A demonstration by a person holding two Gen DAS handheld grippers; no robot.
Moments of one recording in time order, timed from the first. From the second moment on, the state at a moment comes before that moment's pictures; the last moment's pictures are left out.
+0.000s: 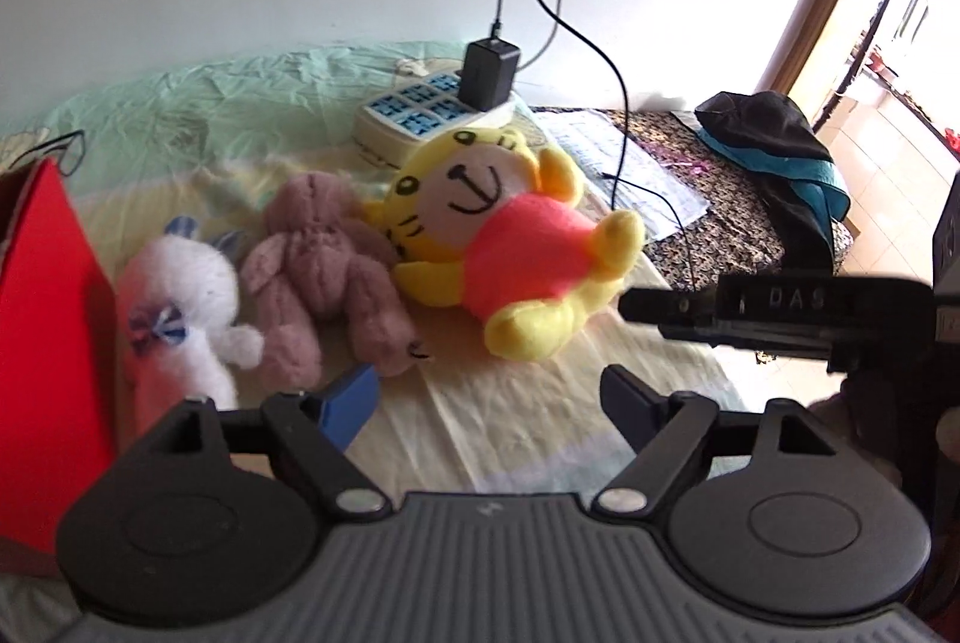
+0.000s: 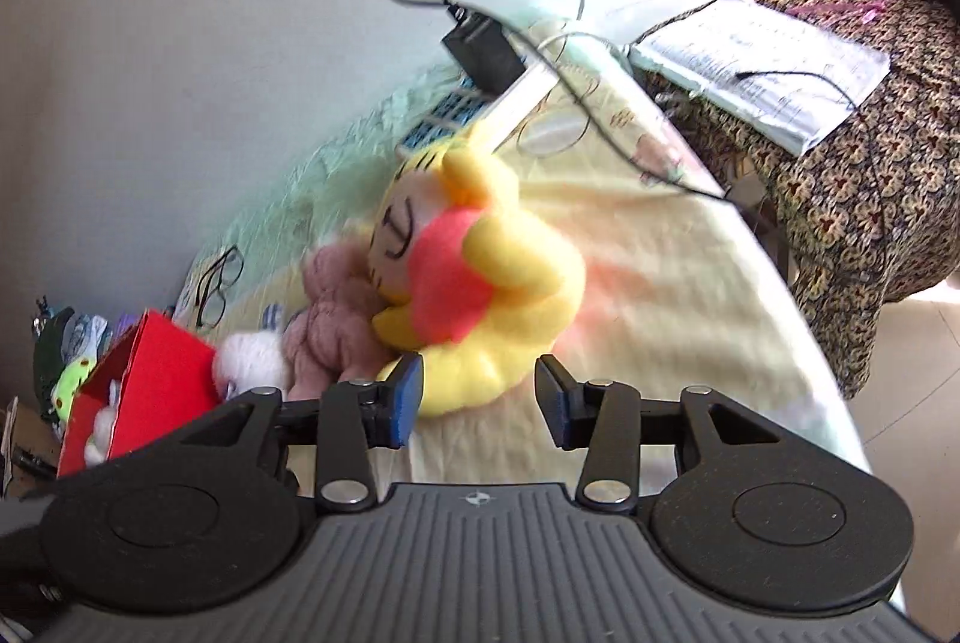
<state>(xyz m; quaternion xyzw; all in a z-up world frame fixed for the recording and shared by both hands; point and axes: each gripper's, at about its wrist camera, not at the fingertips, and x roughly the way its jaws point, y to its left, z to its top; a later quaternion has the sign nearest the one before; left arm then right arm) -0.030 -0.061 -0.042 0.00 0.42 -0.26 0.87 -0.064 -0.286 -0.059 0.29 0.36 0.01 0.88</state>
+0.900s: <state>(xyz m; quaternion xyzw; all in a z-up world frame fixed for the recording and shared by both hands) -0.015 -0.089 -0.058 0.00 0.44 -0.30 0.85 -0.057 -0.302 -0.068 0.31 0.41 0.08 0.85</state>
